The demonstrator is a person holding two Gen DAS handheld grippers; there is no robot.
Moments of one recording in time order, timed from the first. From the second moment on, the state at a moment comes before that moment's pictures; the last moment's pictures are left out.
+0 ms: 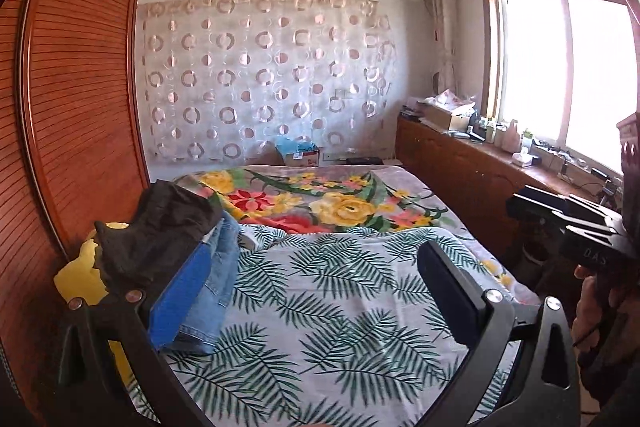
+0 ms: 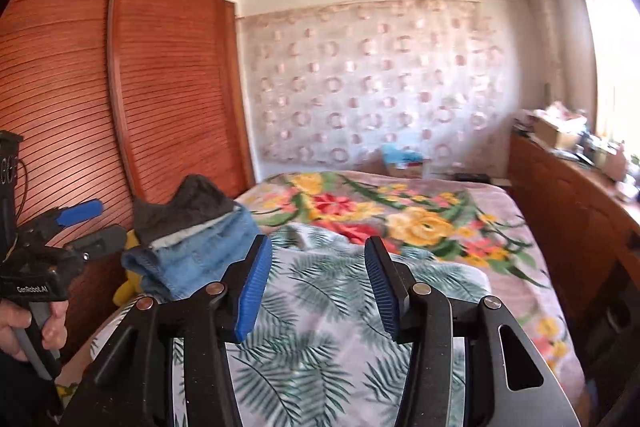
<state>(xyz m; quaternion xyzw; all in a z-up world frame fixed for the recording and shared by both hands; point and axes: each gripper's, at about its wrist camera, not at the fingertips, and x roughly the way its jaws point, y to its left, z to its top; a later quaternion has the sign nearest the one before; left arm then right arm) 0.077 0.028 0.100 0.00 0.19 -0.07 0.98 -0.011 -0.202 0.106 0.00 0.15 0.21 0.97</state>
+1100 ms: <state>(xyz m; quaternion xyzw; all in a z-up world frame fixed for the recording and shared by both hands) 0.055 0.016 0.093 0.01 0.19 -0.04 0.98 -0.062 -0.181 0.099 0.01 0.15 0.12 0.98</state>
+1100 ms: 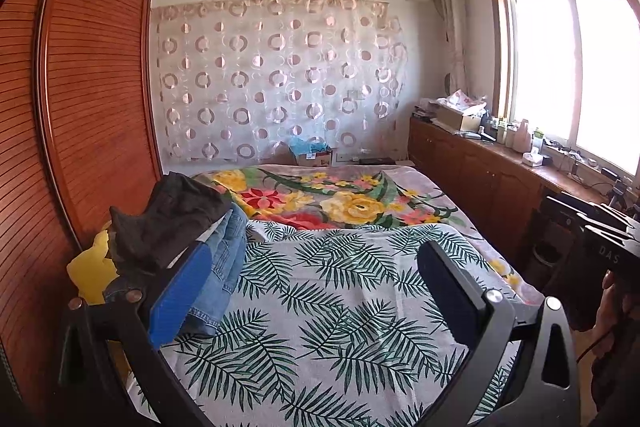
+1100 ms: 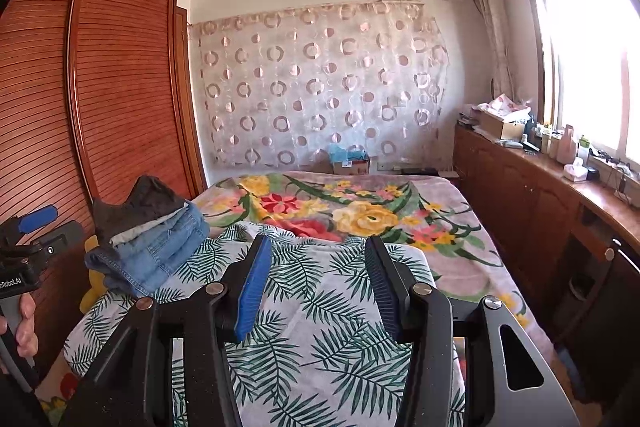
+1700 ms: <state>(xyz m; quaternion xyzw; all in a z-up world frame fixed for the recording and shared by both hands) 0.054 0.016 0.092 0.01 0.19 -0.04 0.98 -0.065 -0.185 0.098 0.02 0.15 0.12 0.98</state>
